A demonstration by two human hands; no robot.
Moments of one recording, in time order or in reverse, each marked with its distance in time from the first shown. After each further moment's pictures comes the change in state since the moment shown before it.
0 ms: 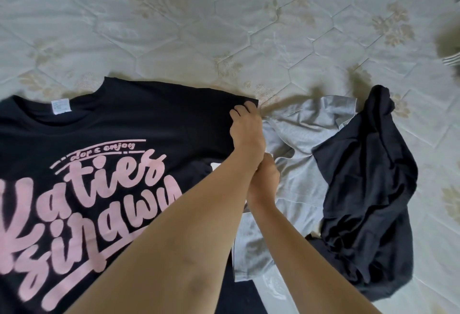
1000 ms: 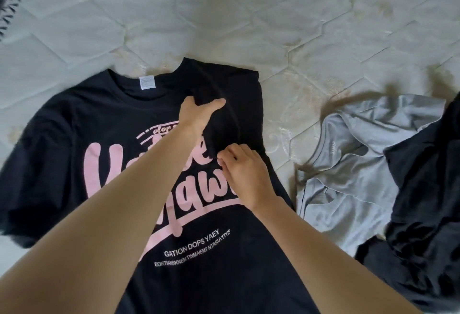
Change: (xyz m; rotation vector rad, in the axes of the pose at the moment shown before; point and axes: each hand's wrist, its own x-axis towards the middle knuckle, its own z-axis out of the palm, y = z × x) left_hand -0.025 -0.249 -0.078 -1.272 -0.087 -0.647; right_hand -0.063 -0.036 0.118 -0.495 -0.071 -1.141
